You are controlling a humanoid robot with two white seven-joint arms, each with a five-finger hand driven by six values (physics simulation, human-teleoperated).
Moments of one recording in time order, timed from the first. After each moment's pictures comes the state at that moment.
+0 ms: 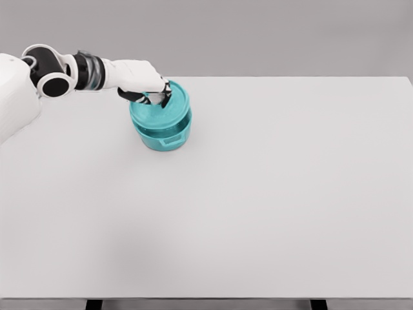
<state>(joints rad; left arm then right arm) -1.14 0.52 -1.05 -1.06 -0.53 -0.55 -0.53 0.06 0.00 0.51 -0.07 0.16 -0.05 0.30</state>
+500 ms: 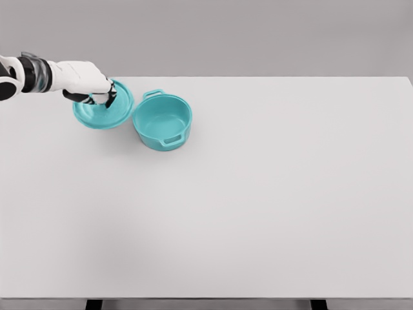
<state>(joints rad) -1.14 0.70 -1.07 -1.06 -0.62 -0.55 -0.53 0.06 0.00 0.51 -0.07 0.16 -0.05 0.30</state>
